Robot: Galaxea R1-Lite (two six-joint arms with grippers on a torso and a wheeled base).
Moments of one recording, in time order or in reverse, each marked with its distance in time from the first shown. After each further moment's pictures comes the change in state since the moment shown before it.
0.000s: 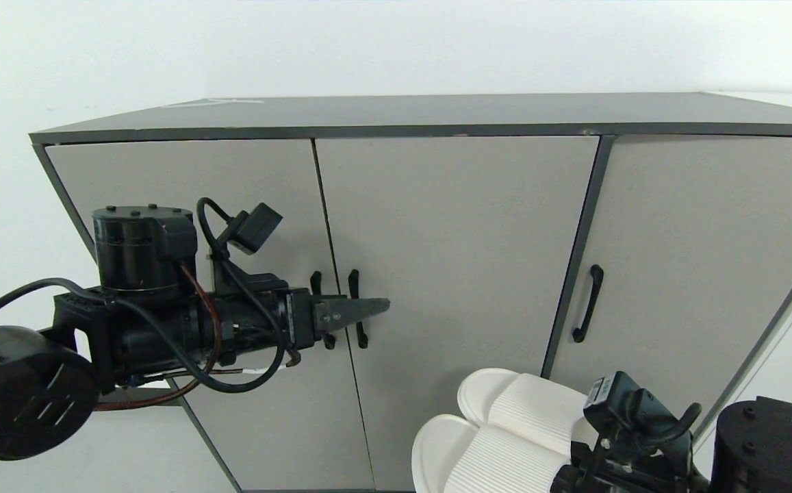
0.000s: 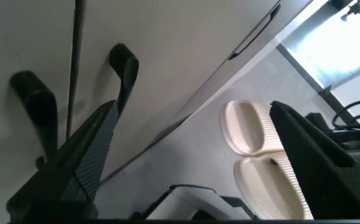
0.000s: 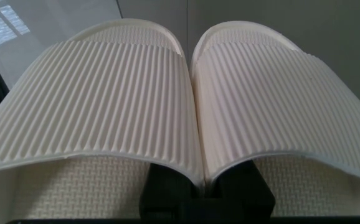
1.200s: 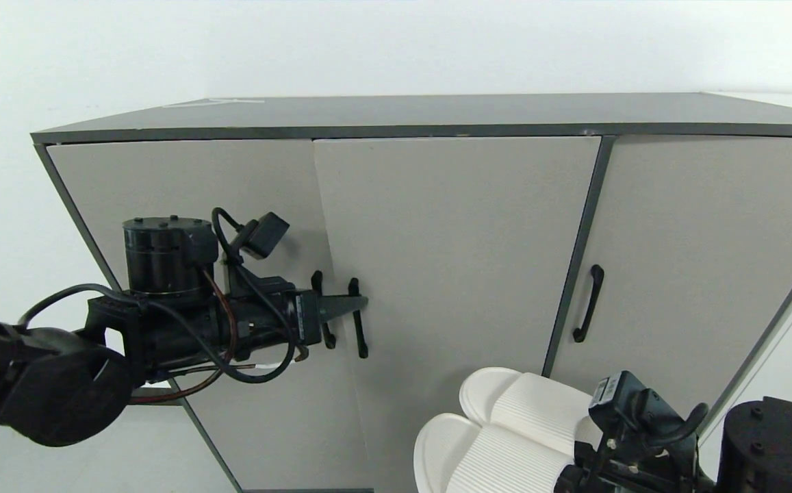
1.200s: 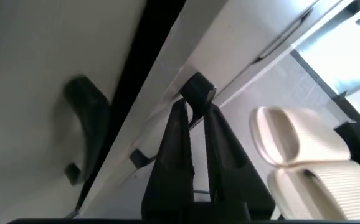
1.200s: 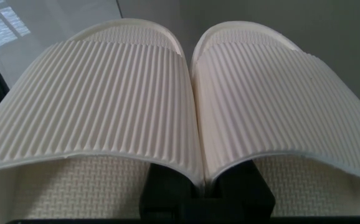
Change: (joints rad) left arm 0.017 0.081 0.013 -0.073 0.002 0.014; right arm -0.003 -0.012 0.006 0.000 -0.001 -0.001
